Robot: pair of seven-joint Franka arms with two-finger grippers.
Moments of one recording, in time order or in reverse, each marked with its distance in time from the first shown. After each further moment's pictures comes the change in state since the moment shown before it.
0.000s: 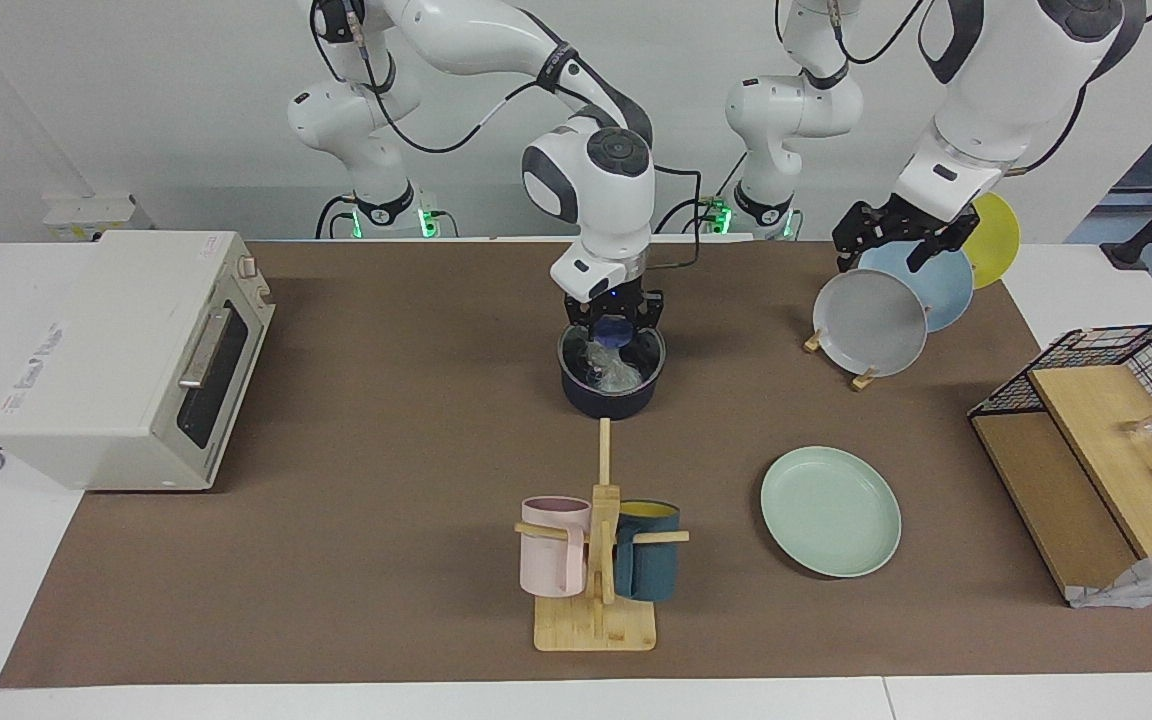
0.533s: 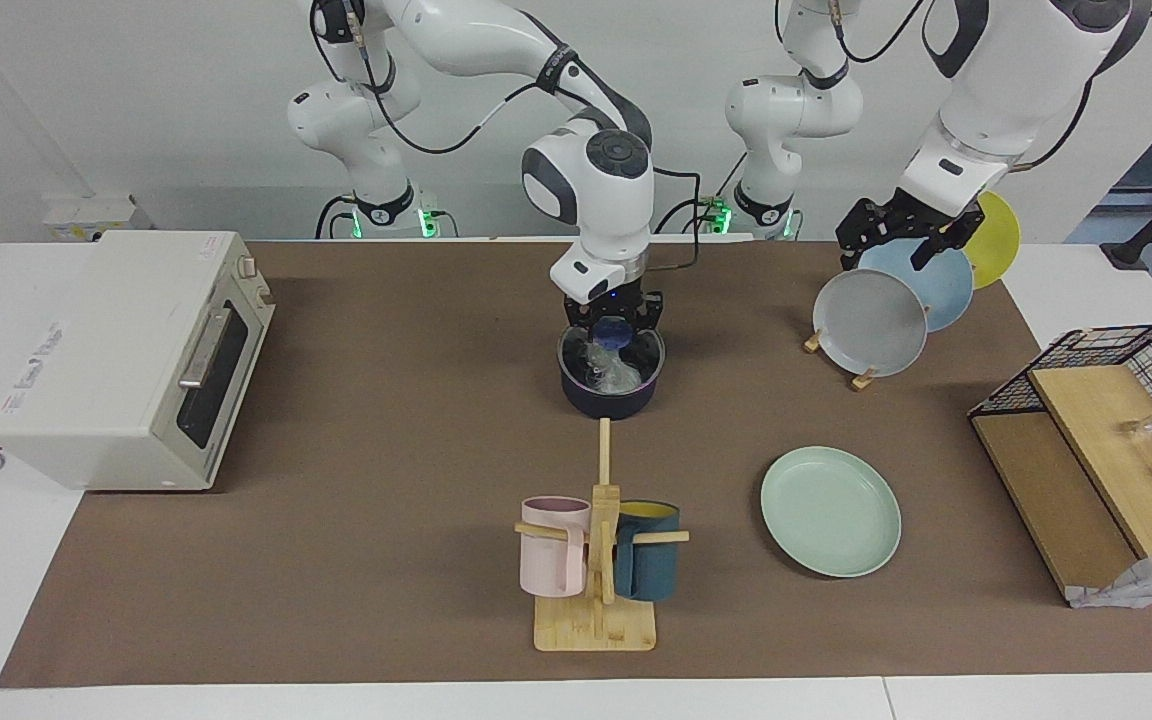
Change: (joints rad) left arm 0.005 -0.001 0.001 0.011 0.000 0.000 0.000; right arm 0.000 0.000 0.000 -0.004 -0.011 0.005 0.000
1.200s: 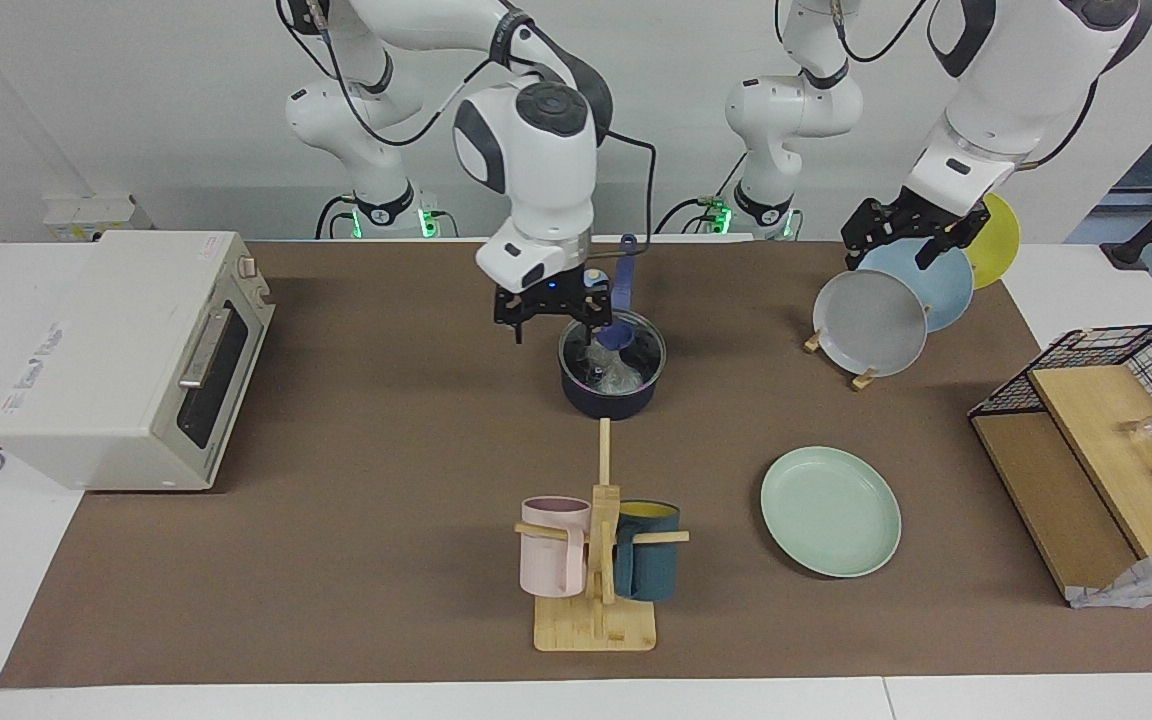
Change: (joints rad) left arm 0.012 -0.002 0.000 0.000 0.000 0.000 0.000; right arm -0.209 -0.079 -0.019 0.190 -0.065 -0.260 -0.253
